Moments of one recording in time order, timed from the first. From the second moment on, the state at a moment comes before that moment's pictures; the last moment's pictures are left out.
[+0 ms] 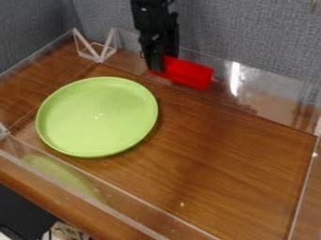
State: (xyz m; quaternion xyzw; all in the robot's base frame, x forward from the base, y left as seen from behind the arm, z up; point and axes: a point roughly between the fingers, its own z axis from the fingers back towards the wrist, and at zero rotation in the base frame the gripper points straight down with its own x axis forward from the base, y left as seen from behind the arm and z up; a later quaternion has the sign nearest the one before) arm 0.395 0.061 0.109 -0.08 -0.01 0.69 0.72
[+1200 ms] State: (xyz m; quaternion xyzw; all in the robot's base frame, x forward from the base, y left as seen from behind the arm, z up) arm 0.268 0.046 0.166 -0.06 -0.04 0.76 0.64
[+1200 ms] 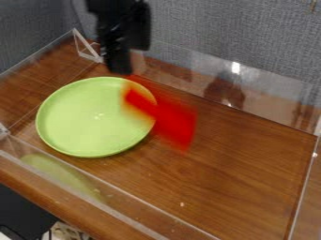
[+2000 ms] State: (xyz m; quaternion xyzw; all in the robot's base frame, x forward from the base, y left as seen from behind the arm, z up) arm 0.249 0.078 0.118 -0.03 -0.04 0.77 0.64
